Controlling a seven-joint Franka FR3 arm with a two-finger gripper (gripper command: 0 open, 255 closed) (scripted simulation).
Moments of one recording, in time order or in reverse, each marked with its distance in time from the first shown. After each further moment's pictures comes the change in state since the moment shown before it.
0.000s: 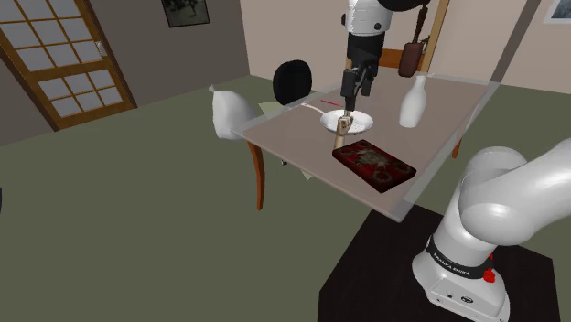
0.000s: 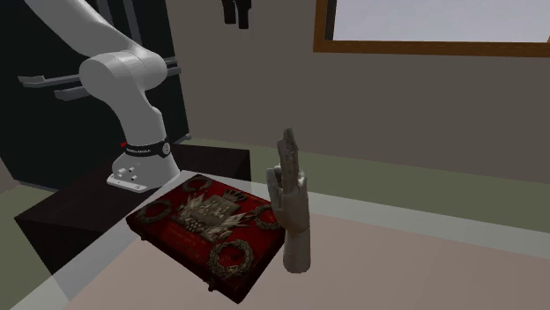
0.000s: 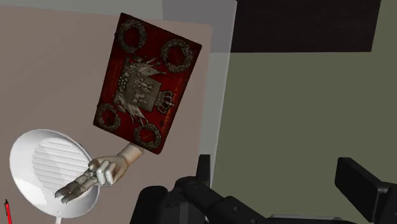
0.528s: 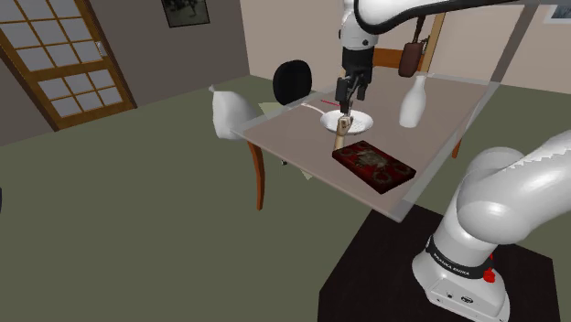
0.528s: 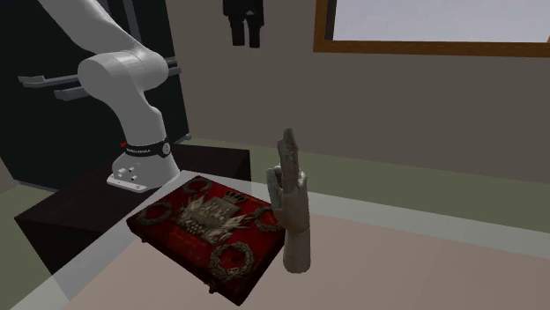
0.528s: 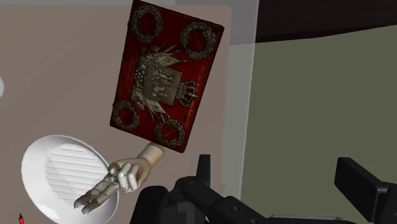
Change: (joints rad) arm -0.053 0.119 -0.080 -0.016 -0.052 0.137 -0.023
